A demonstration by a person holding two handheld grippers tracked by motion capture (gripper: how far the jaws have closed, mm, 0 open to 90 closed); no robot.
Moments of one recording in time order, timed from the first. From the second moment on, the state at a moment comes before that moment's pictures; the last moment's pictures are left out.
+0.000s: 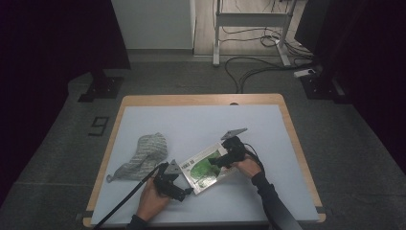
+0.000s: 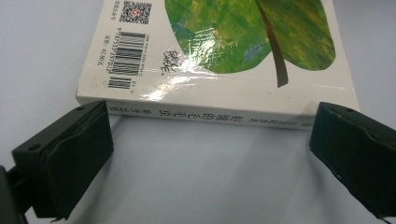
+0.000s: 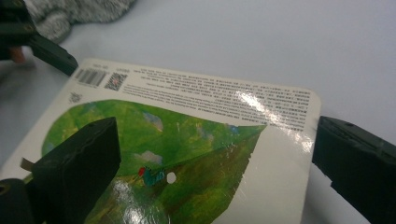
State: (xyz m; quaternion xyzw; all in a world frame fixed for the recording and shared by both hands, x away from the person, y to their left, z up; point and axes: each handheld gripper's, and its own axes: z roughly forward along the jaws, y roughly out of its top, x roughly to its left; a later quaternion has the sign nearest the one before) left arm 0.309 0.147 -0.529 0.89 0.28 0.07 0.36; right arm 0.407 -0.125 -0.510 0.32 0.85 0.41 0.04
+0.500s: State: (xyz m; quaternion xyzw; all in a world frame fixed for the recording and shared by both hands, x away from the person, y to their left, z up) left arm 0.309 0.147 -0.529 0.89 0.28 0.07 0.35; right arm 0.393 -0.134 -0.488 0.33 0.83 0.44 0.03
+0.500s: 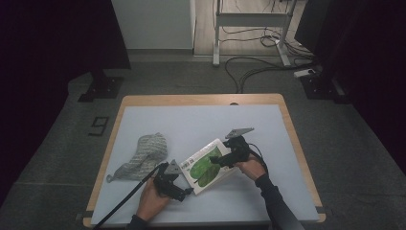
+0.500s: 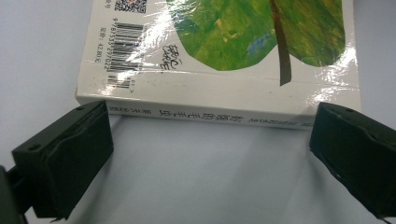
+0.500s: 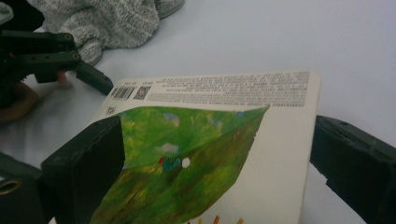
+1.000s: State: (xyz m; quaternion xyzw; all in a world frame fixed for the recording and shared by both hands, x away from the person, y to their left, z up) left arm 0.308 0.147 -0.529 0.89 0.28 0.07 0.35; right arm 0.389 -0.133 -0.479 0.27 0.87 0.40 0.03
